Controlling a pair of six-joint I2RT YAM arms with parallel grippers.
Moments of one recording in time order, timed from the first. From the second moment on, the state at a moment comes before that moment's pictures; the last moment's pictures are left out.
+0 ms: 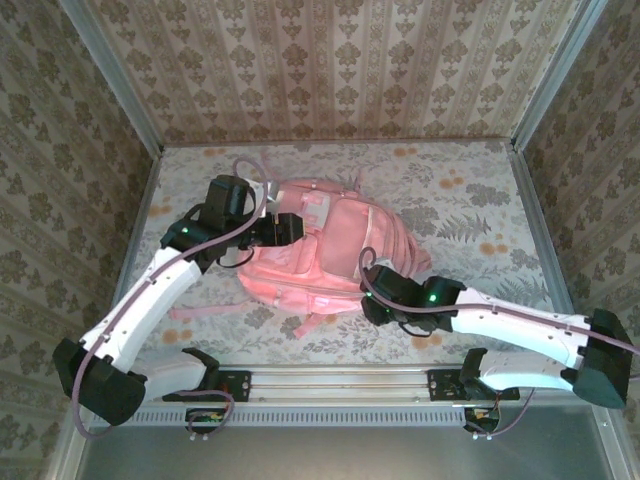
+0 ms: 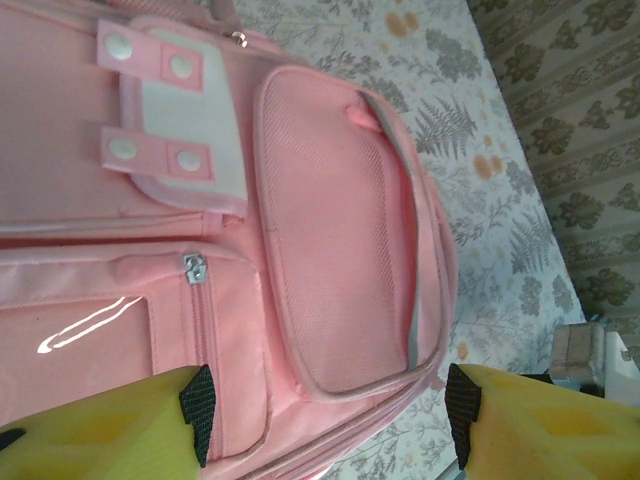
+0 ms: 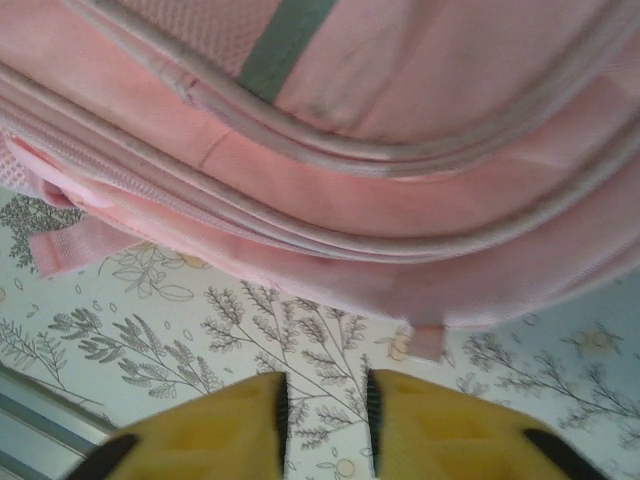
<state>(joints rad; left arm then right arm) -0.54 1.17 1.13 -0.68 0.39 -0.46 1.02 1.15 0.81 -0.73 0.21 0.66</state>
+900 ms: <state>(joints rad) -0.51 0.93 0.92 -0.78 0.36 -0.56 0.81 1.36 0.85 -0.40 0.10 0.55</state>
